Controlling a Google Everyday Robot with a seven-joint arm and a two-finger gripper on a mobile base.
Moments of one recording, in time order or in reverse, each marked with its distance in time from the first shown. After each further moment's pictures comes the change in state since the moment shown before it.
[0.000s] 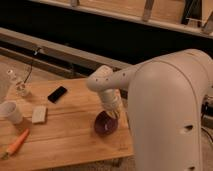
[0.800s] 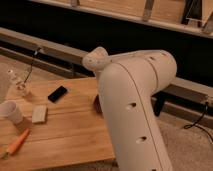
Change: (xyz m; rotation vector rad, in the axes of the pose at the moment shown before) arm -0.114 0.029 -0.016 -0.007 -0.051 0.056
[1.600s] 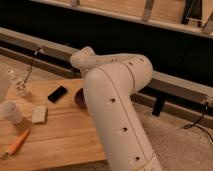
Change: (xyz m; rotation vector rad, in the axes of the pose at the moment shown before) arm -0.023 0.120 -0.016 -0.135 -0.036 -0.127
